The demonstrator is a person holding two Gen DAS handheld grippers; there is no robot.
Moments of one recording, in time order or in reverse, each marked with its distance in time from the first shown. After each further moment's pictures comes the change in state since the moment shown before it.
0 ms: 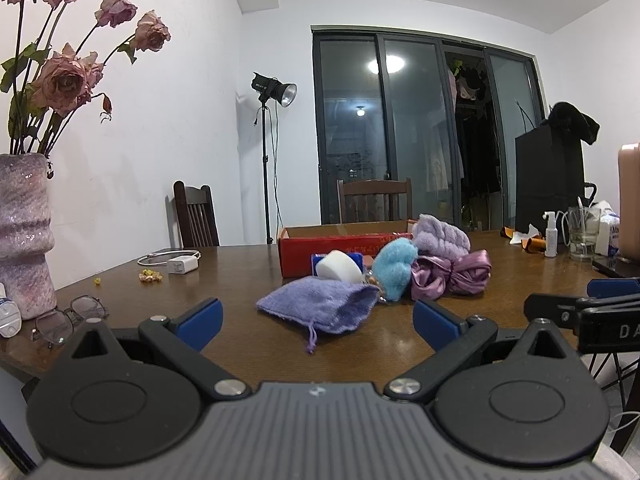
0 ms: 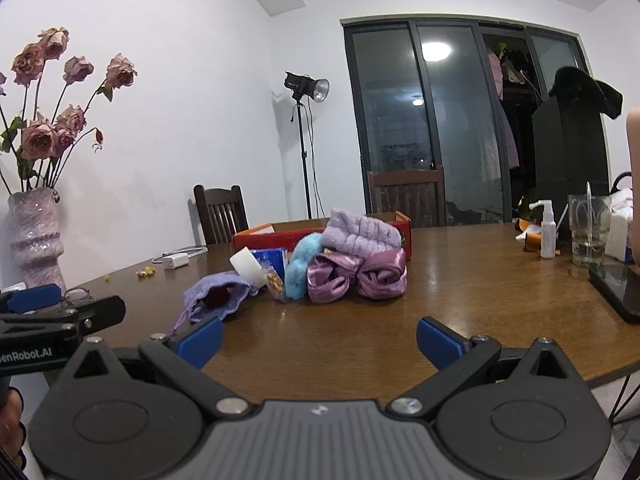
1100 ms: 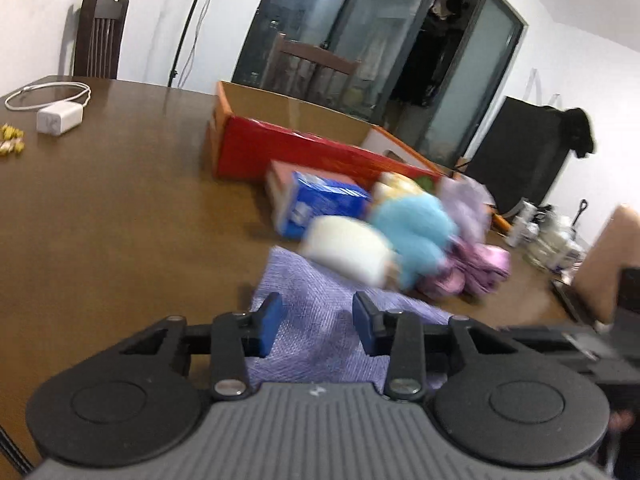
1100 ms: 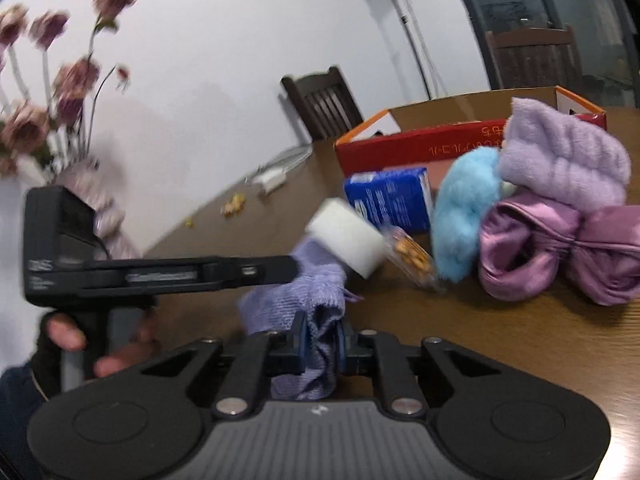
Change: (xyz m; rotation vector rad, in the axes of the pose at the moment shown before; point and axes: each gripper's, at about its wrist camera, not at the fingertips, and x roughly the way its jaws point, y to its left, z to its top) left arm 0.202 0.100 0.021 -0.288 0.488 -0.435; right arm 0.194 0.028 0.044 0.087 0.457 0.421
